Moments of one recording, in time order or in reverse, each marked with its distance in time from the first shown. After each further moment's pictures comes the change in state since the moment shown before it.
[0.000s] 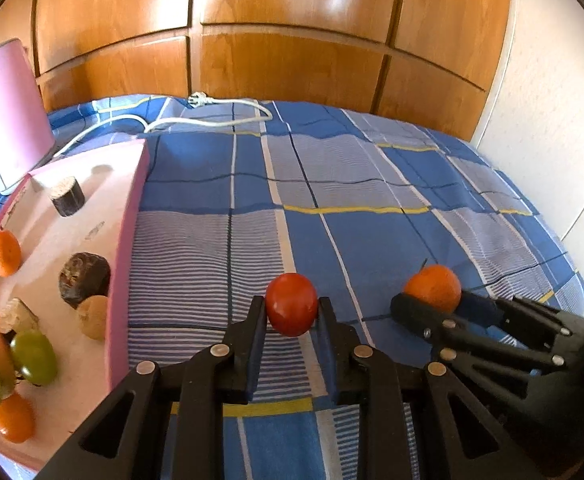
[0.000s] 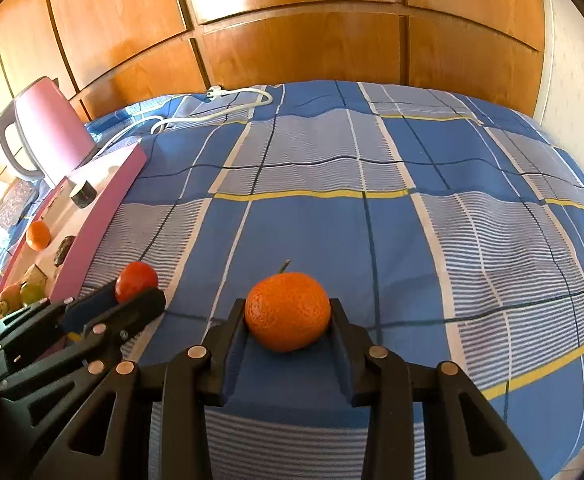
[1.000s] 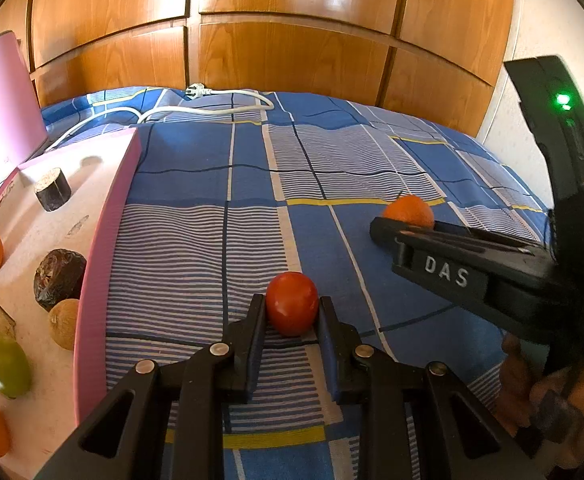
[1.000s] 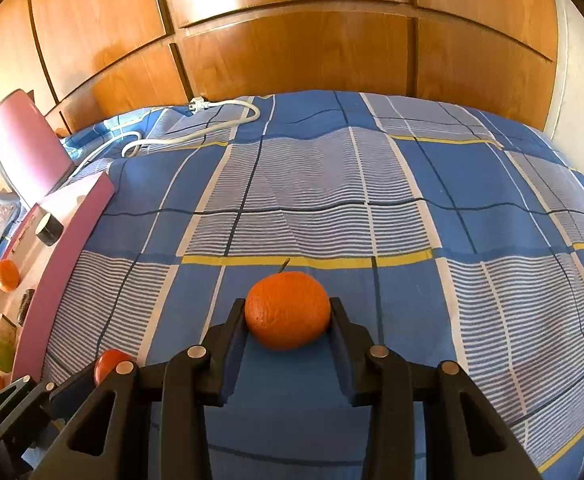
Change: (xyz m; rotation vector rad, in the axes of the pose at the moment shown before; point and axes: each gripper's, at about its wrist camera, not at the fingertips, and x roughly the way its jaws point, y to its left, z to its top) left arm 0.029 0.001 -0.001 0.002 0.010 0.003; right arm 0.044 -0.008 0.042 0.010 -0.027 -0.028
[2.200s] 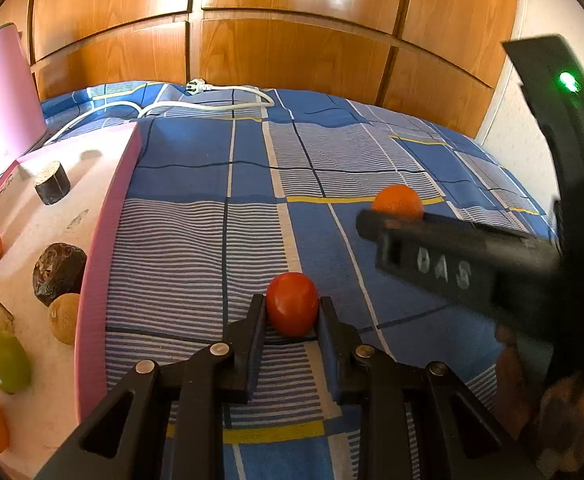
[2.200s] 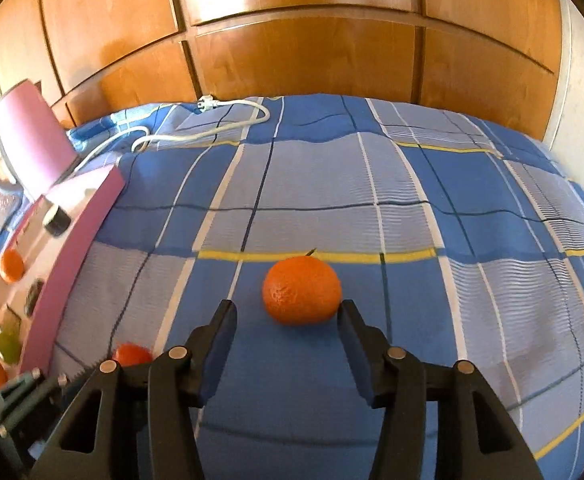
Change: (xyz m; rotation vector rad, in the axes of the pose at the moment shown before) left arm 0.000 0.001 0.000 -0.023 0.012 -0.011; right arm -0.005 0.011 0.002 -0.018 0.003 -0.005
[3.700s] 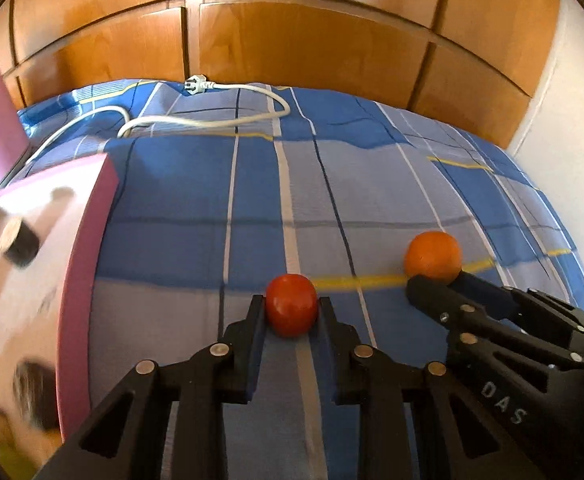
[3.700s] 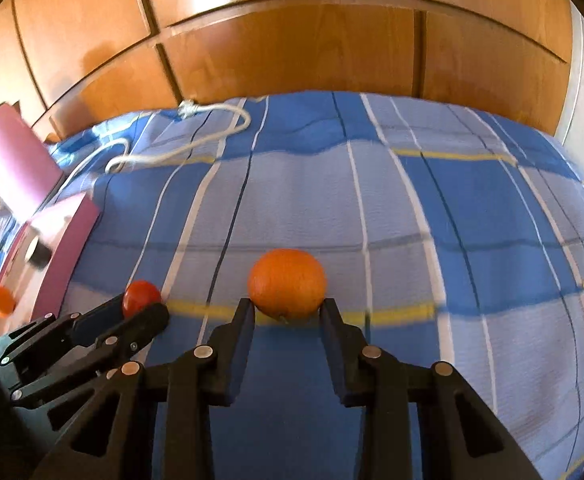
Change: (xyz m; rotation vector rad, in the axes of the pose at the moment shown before) left arm 0.049 0.004 0.063 -0.029 0.066 0.053; right arm 0.022 -0.019 0.025 0.017 0.052 0.026
